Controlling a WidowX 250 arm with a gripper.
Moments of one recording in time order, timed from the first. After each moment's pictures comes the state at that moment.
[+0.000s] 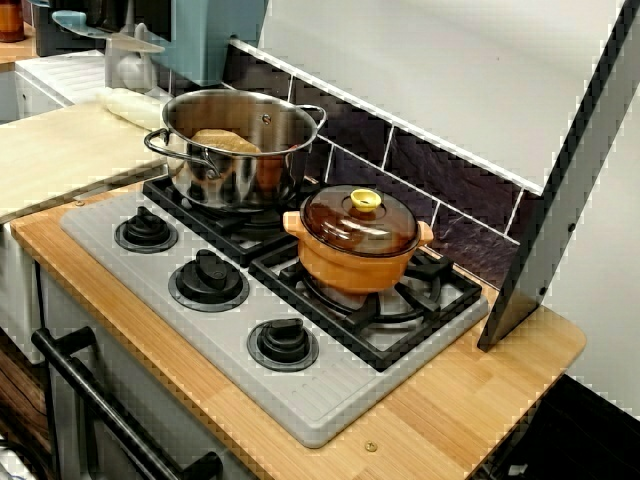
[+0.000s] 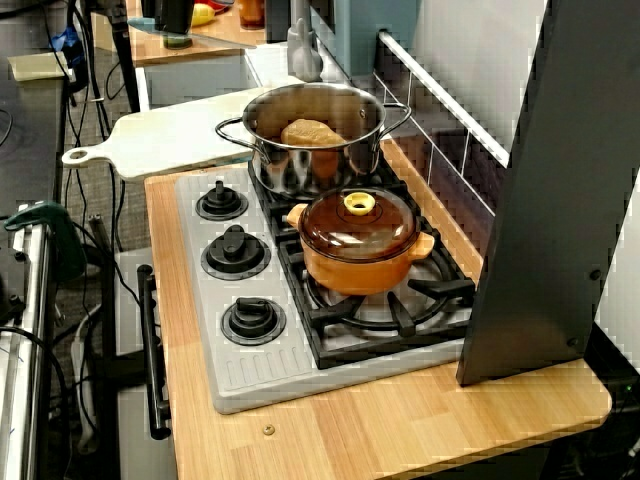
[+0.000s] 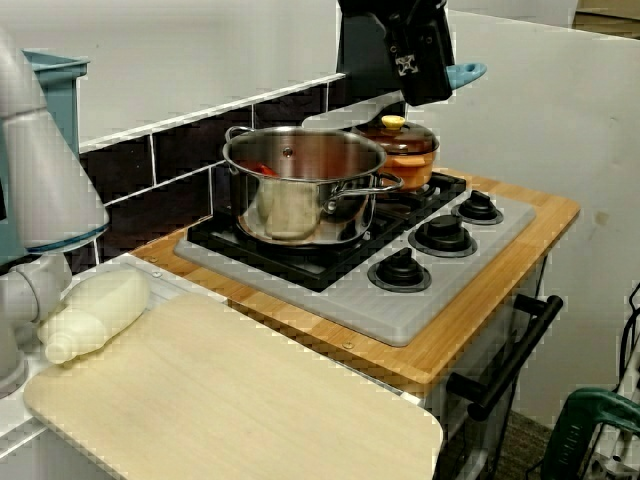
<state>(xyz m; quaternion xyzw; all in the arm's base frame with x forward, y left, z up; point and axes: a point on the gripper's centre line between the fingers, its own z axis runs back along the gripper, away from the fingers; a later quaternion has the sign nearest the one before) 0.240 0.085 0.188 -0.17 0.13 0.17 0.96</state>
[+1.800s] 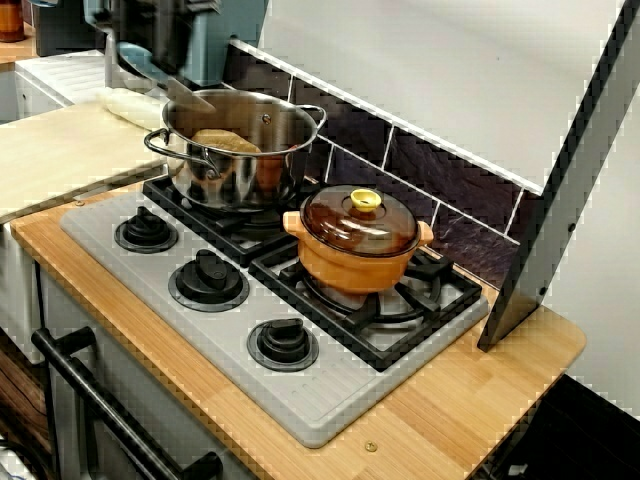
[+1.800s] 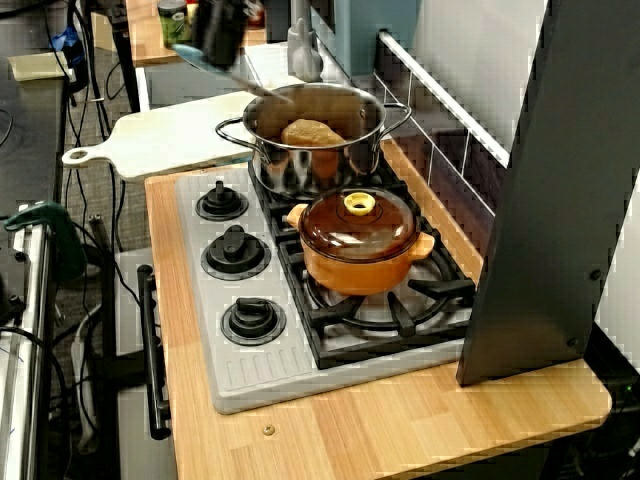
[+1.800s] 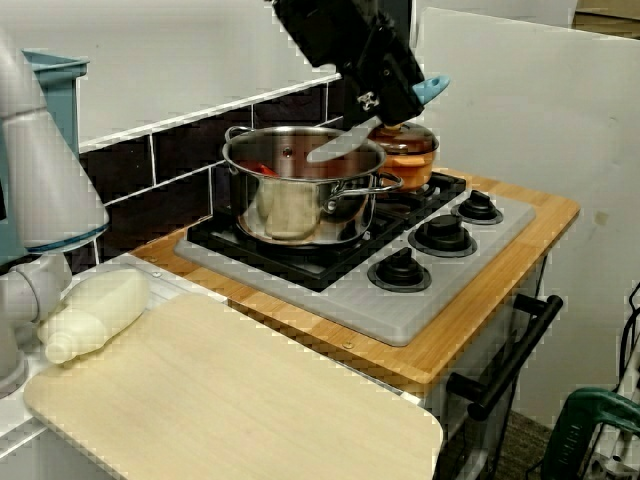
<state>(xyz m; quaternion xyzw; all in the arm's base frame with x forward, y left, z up) 0.277 0.054 0.160 -0.22 0.24 0.15 0.93</state>
